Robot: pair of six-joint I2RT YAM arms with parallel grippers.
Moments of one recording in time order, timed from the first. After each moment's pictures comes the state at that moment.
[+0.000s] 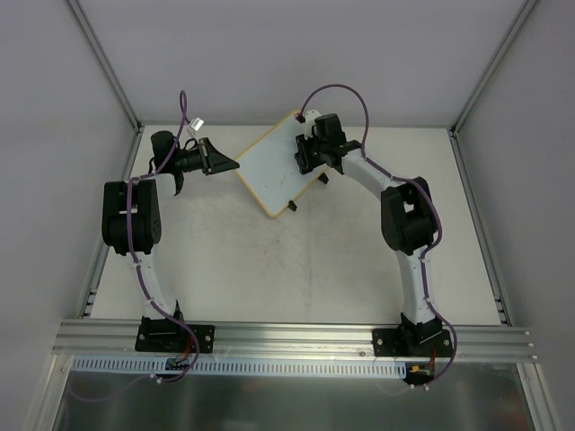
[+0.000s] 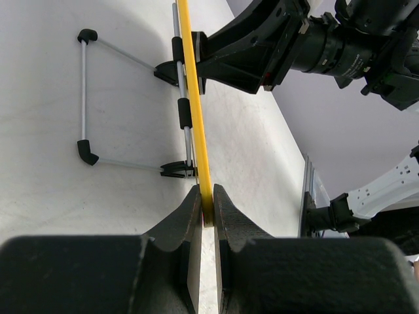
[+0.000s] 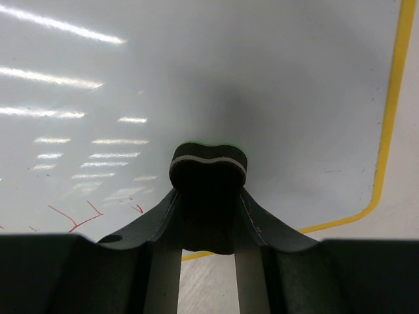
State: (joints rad) left arm 0.07 2.01 1.20 0.58 1.21 -0.69; right arm 0.47 2.22 1.82 -0.27 -0.16 -0.01
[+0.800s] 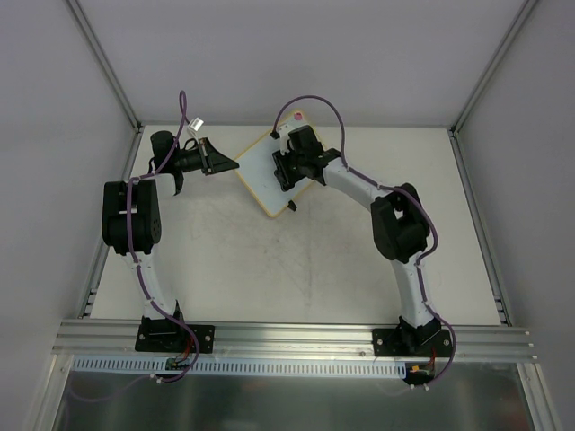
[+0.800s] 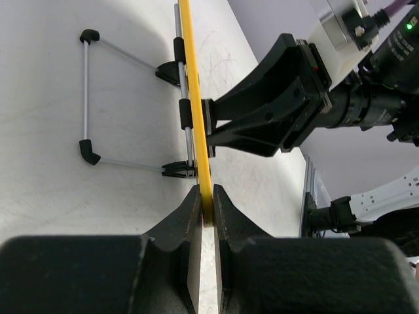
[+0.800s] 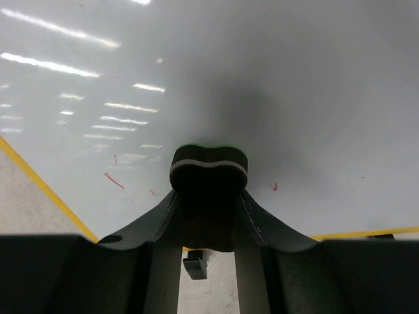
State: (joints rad) left arm 0.07 2.01 1.20 0.58 1.21 -0.69; right arm 0.62 2.19 1.80 -0.36 -0.13 0.00
